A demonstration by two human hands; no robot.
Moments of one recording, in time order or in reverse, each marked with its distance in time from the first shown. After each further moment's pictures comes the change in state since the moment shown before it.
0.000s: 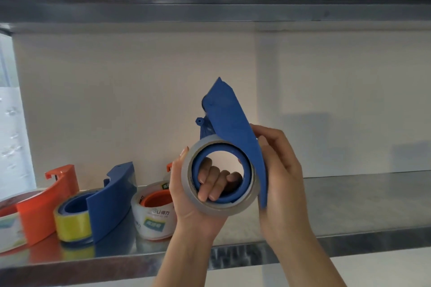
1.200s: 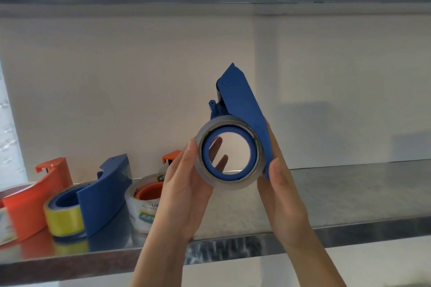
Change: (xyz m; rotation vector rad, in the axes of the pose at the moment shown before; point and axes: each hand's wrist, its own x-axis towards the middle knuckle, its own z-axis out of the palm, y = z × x) left_hand -0.002 0.017 -0.012 0.566 0.039 0.078; right_hand -0.015 0.033 -0.030 -0.066 -0.292 0.022
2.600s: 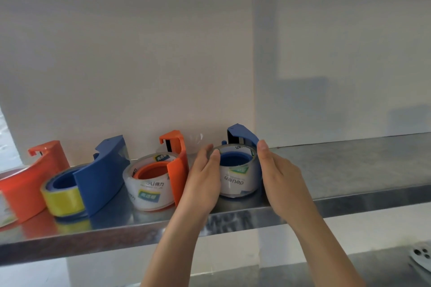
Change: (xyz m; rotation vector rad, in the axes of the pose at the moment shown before) left_hand -0.004 -0.038 0.000 0.577 0.192 -0.342; right_hand -0.009 0.011 -0.016 -0.751 0.172 0.392
